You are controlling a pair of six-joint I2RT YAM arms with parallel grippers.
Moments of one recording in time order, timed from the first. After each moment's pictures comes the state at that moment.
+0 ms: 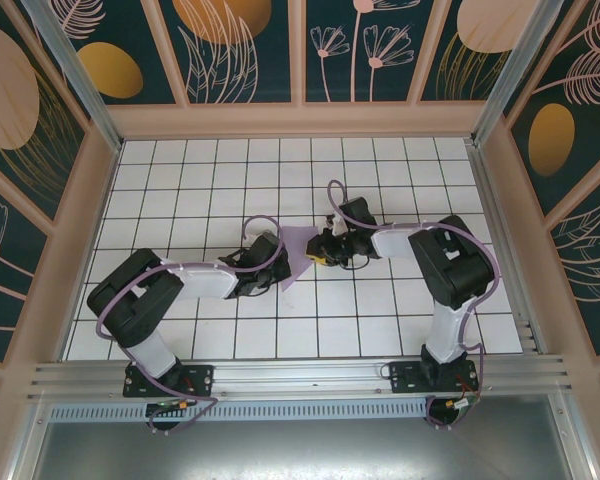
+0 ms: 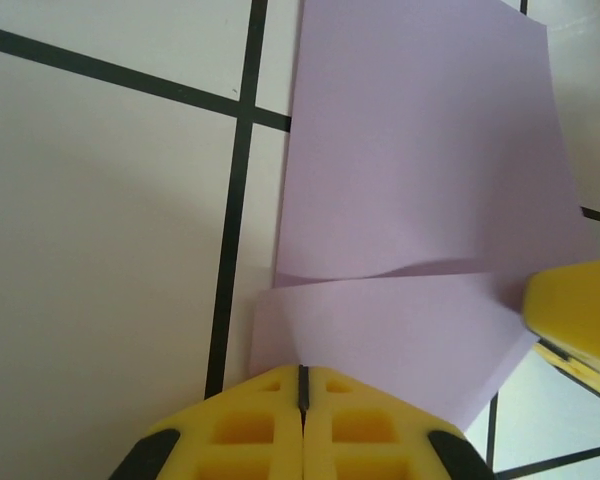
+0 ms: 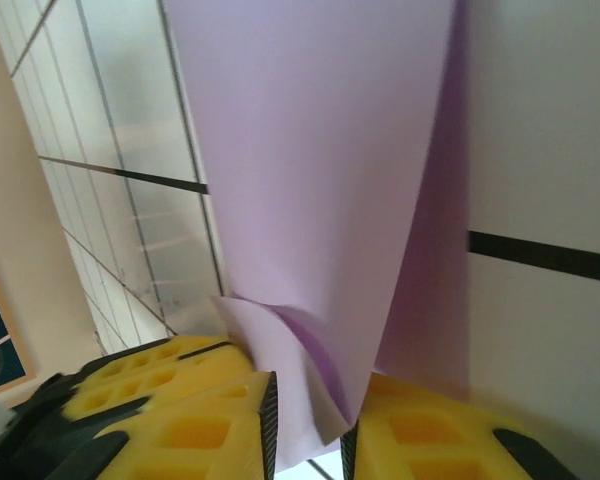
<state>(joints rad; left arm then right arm) -0.78 1.67 0.71 0.09 -0.06 -1.01 0.51 1.87 0.91 0.03 -0.68 0.84</state>
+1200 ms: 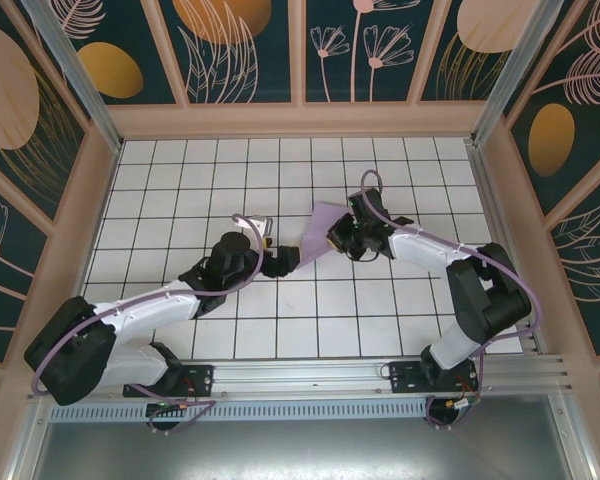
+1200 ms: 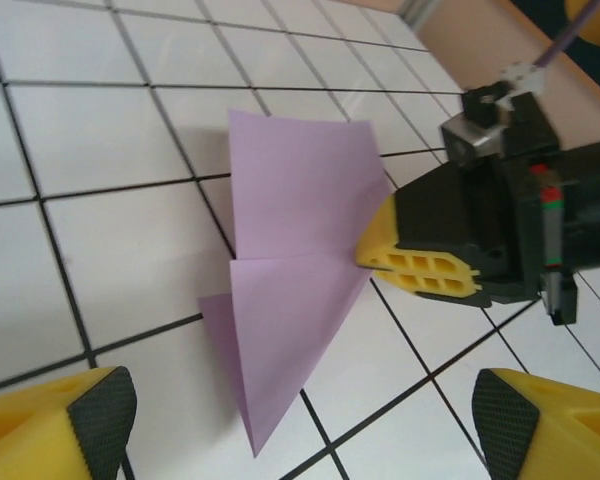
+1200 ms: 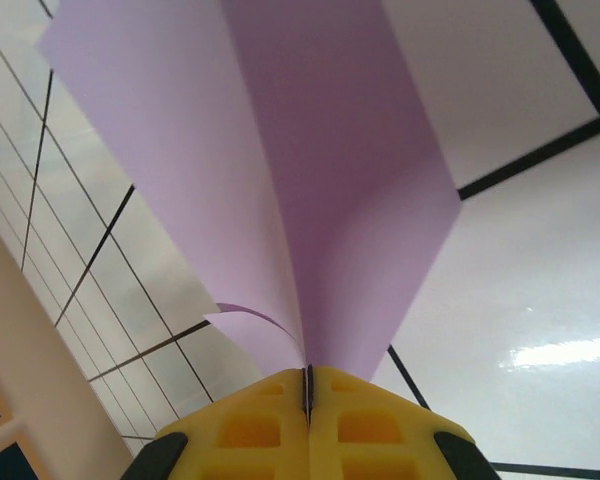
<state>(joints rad) -0.75 1.28 0.52 0.36 0.05 -0.48 0.52 1.59 0.91 -0.22 -0.29 1.28</state>
